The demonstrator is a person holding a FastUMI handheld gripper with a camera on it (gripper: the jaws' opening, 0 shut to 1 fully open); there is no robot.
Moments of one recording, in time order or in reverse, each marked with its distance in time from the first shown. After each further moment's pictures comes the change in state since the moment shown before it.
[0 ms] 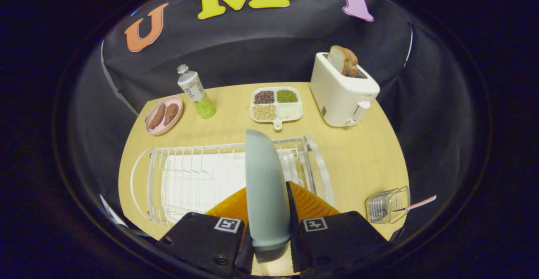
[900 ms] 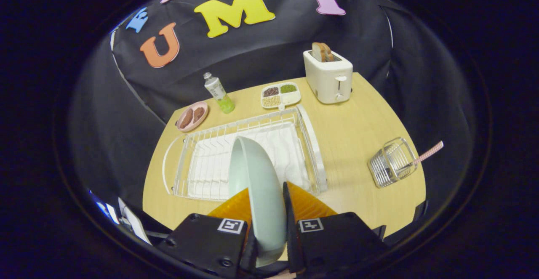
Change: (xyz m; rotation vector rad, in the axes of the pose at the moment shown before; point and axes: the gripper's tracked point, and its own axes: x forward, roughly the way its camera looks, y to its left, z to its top) arm -0.075 -0.025 -0.131 0.094 -0.061 0.252
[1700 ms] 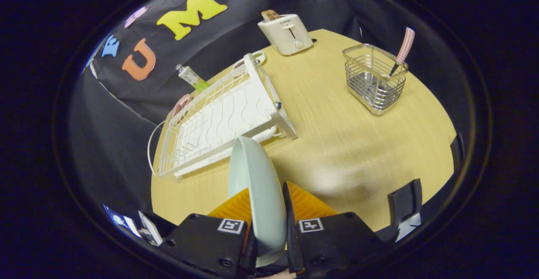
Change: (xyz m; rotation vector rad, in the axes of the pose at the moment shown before) arm 0.055 -0.069 -0.116 0.258 0.075 0.119
